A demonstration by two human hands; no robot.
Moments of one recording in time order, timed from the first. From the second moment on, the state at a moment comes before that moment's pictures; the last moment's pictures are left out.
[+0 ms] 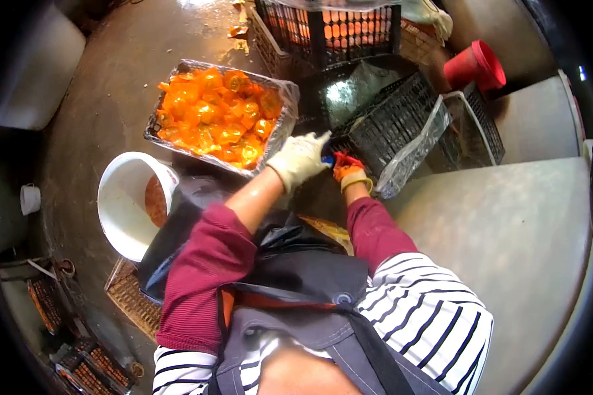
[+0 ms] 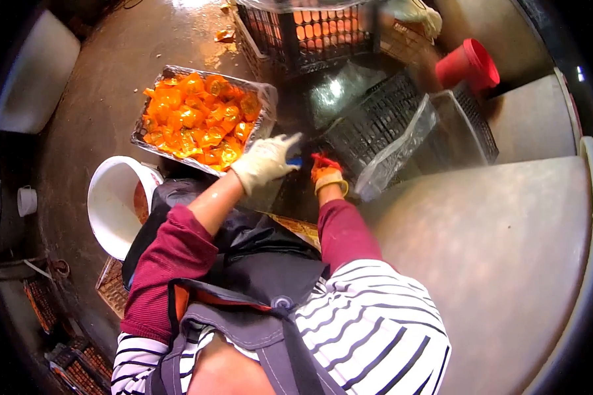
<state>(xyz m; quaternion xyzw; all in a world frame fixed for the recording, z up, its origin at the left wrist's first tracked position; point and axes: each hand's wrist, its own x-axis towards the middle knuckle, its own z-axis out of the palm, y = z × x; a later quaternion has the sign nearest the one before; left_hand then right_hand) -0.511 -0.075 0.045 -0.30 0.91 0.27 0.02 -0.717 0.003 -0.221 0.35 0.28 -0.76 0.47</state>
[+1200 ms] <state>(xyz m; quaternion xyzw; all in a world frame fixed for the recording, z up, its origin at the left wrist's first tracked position) -0.271 -0.098 0.140 -0.42 0.55 0.42 -0.59 -0.787 0.019 -0.037 -0.20 0.73 -0.64 0.13</state>
